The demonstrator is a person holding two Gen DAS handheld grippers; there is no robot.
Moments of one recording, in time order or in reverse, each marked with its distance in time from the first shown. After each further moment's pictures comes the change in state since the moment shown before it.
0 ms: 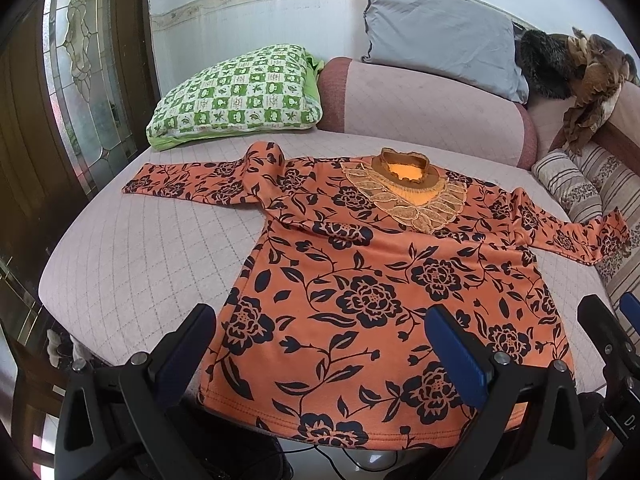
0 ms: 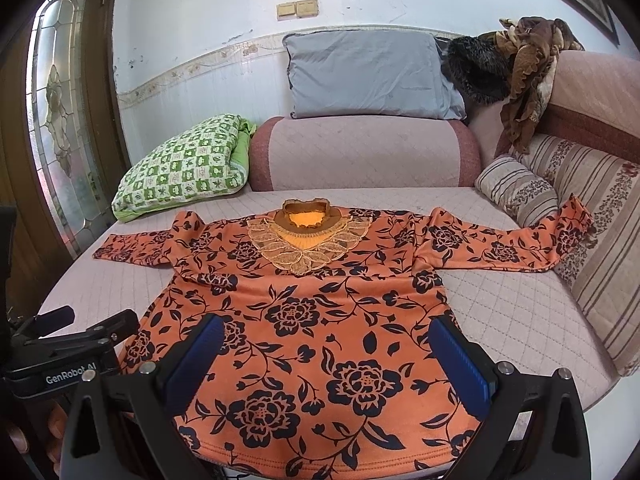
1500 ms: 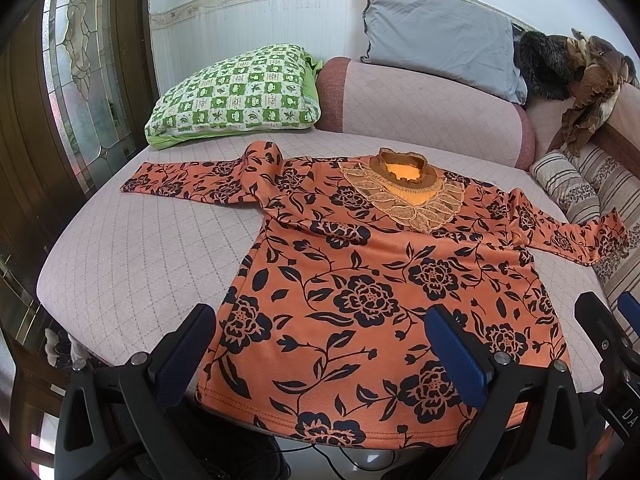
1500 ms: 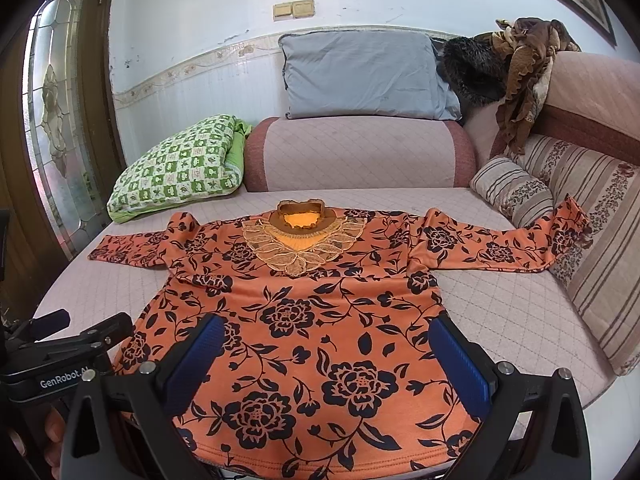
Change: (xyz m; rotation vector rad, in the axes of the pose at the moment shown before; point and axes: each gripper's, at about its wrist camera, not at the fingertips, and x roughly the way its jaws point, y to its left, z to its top) left arm -0.001 -0.001 -0.002 0.000 -0.001 -0.007; right arm 0.000 0.000 -0.002 0.001 -0.001 -0.016
